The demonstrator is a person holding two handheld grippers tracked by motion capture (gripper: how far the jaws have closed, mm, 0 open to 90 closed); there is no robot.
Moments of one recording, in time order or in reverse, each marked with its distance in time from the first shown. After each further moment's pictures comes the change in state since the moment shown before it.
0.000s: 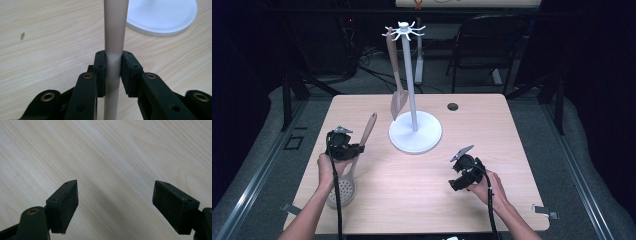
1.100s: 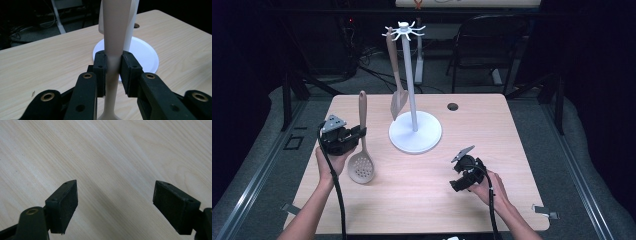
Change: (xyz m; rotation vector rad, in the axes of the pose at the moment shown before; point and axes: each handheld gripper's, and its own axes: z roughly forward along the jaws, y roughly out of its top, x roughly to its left) left arm -0.032 0.025 -0.054 -0.360 -0.019 0.092; right arm 0.000 -0.002 -0.002 0.012 -0.002 -0.008
